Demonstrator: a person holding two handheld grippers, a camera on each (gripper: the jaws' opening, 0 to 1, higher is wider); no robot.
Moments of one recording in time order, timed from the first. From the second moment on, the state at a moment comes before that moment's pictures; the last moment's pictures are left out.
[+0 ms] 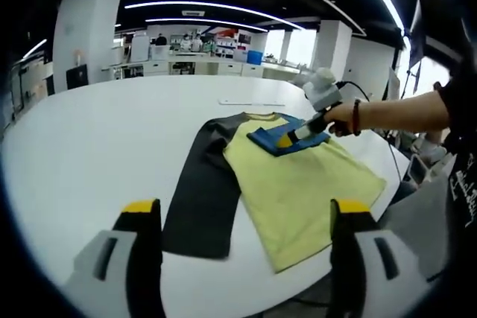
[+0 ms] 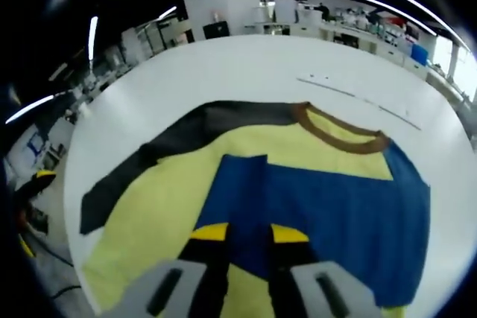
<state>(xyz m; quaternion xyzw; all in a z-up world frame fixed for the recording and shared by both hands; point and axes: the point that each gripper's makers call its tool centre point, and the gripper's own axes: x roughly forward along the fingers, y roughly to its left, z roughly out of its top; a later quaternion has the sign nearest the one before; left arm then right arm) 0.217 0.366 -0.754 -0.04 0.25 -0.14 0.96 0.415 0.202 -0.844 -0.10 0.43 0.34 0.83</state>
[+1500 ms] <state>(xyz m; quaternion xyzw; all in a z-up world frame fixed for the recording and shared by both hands) 0.216 0.364 -0.747 -0.04 0.24 -0.14 0.96 0.376 0.265 -0.815 -0.07 0.35 0.49 0.79</state>
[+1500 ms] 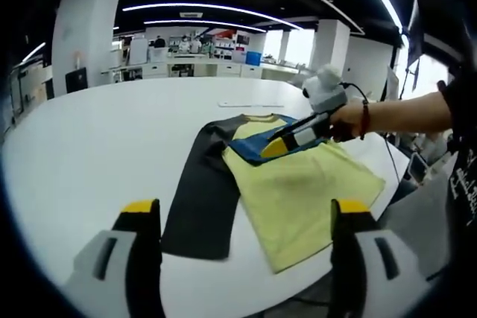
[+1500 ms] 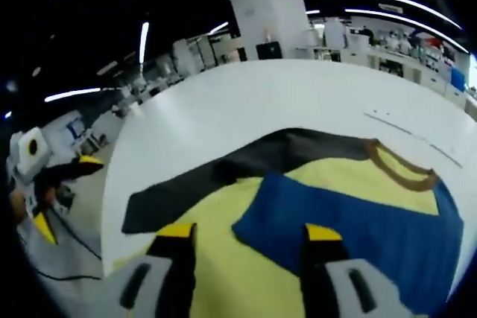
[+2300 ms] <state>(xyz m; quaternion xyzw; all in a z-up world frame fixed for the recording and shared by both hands) 0.229 0.360 -0.738 -0.03 0.23 -0.14 0.96 0.420 0.158 -0.794 -0.09 0.31 0.42 0.84</state>
